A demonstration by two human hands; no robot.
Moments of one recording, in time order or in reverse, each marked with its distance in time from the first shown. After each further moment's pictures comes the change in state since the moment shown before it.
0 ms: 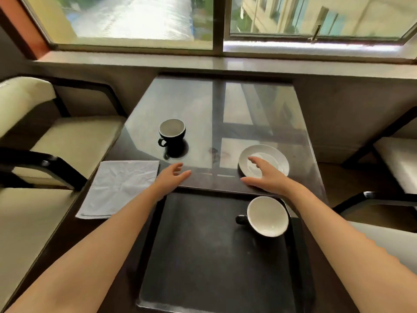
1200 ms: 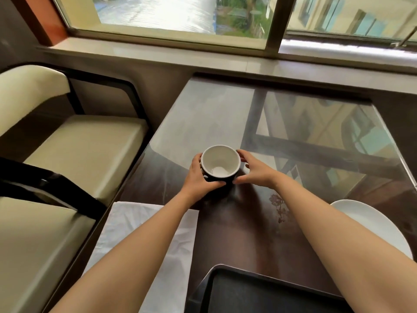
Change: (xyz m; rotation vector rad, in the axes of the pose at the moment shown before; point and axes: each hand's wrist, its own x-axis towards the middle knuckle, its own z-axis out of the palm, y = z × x) left_hand 0.222 -0.065 -0.065 -0.152 0.149 0.184; right_hand 0.313 -0.080 0.092 0.159 -0.194 -0.083
